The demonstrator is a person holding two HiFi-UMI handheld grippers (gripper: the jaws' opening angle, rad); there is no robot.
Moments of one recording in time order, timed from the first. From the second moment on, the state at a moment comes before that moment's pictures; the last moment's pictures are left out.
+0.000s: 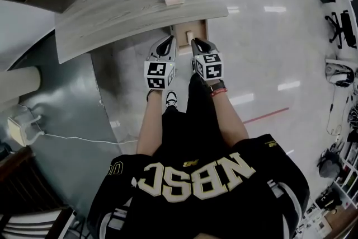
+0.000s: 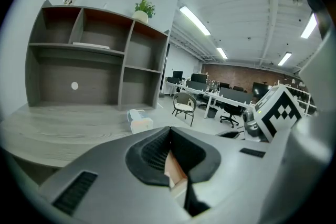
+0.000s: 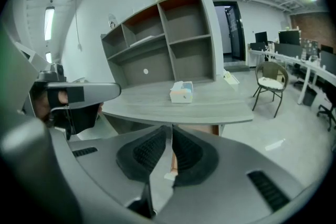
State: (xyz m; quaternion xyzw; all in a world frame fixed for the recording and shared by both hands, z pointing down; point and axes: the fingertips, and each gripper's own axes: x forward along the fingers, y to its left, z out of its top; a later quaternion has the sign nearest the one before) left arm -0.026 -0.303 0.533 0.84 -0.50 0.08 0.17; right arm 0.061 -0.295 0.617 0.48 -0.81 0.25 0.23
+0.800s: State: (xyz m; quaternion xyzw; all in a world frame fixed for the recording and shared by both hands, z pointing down) left arm -0.033 -0.296 0.615 0.82 -0.51 0.11 0.23; right arm 0.067 -0.298 0.744 0.45 -0.78 0.31 0.30
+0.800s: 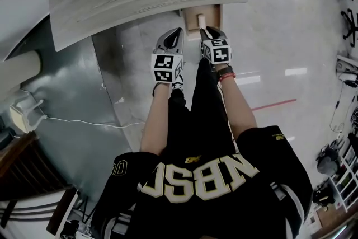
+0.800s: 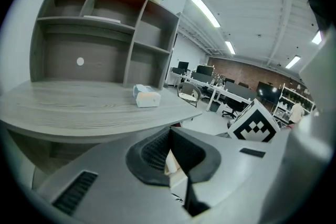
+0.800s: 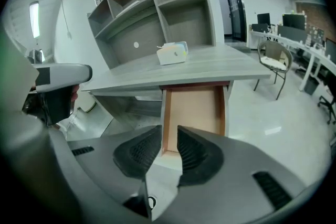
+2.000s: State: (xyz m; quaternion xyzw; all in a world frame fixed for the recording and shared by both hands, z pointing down) left arm -0.030 -0.312 0.710 0.81 -0.51 0.13 0.27; right arm 0.070 -0.343 0.878 0.43 -0.75 0.34 0.37
